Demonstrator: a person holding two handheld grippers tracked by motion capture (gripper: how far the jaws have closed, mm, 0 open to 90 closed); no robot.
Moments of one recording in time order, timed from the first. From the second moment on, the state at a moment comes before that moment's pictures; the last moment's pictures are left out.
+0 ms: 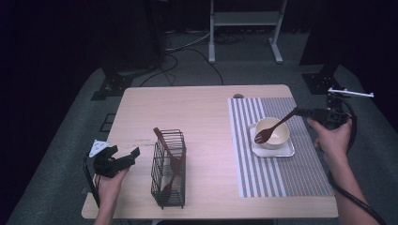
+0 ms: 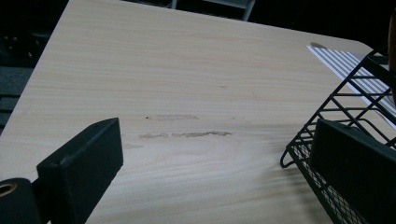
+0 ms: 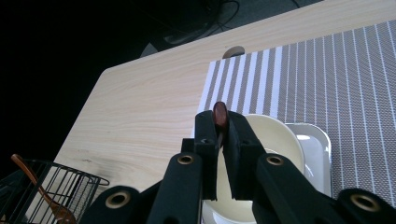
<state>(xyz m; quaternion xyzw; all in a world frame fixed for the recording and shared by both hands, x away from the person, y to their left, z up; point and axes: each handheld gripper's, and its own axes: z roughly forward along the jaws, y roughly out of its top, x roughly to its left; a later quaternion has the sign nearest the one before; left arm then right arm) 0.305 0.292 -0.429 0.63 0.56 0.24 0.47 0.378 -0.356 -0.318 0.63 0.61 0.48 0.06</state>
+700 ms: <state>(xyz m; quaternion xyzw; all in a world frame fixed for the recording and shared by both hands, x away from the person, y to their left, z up) 0.306 0.291 -0.429 0.63 0.56 0.24 0.47 0.369 -0.379 -0.316 0.65 0.59 0.48 0.07</state>
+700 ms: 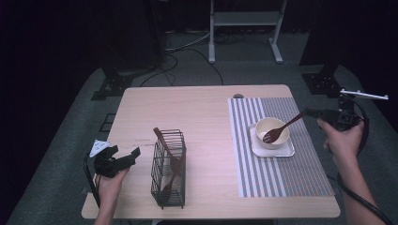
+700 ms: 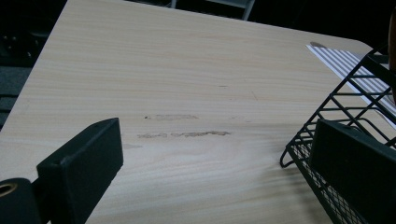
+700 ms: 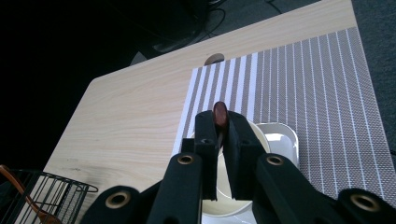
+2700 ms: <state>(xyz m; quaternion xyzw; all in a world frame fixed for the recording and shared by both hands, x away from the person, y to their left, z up) 0.306 0.291 -0.429 0.63 0.57 0.24 0.47 0.369 -0.393 -0.352 0.67 0.57 0.46 0.07</state>
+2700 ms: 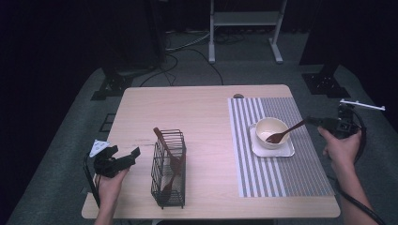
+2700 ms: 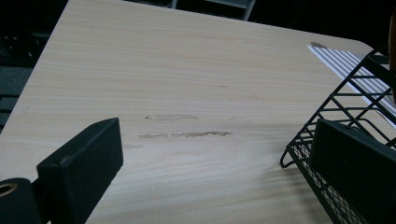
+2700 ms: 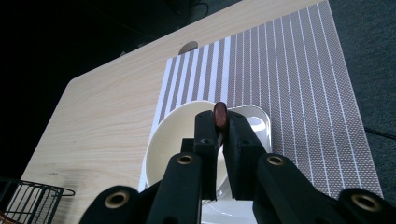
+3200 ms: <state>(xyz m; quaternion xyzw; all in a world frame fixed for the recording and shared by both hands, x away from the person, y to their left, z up) 0.306 0.291 -0.429 0.63 0.56 0.24 0.47 0.370 -0.394 -0.374 0.68 0.57 0.46 0.06</state>
